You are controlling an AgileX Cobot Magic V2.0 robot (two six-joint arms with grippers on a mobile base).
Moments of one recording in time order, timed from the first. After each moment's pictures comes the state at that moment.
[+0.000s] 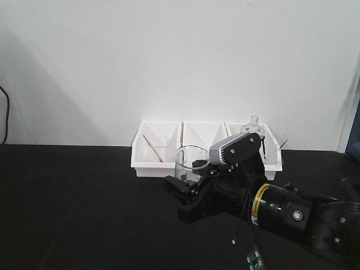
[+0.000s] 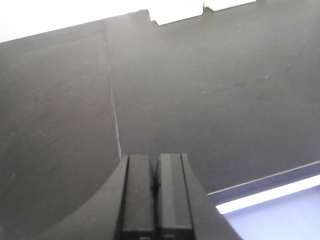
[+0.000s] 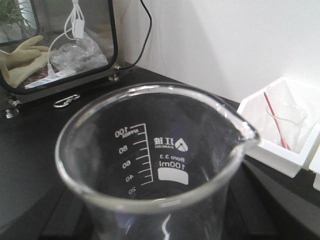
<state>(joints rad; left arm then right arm) -0.20 -0.02 0.04 -0.06 0.37 0.16 0.44 1.56 -1.01 -0.91 -0.47 0.85</state>
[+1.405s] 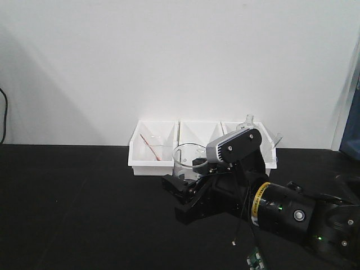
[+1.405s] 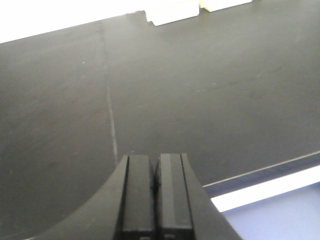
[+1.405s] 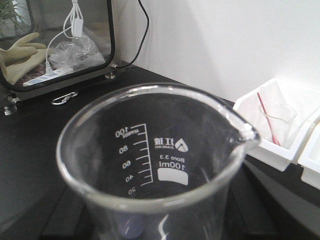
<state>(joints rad) -0.20 -0.02 0.04 -0.06 0.37 0.16 0.48 1.52 -1.01 -0.90 -0.39 0.85</state>
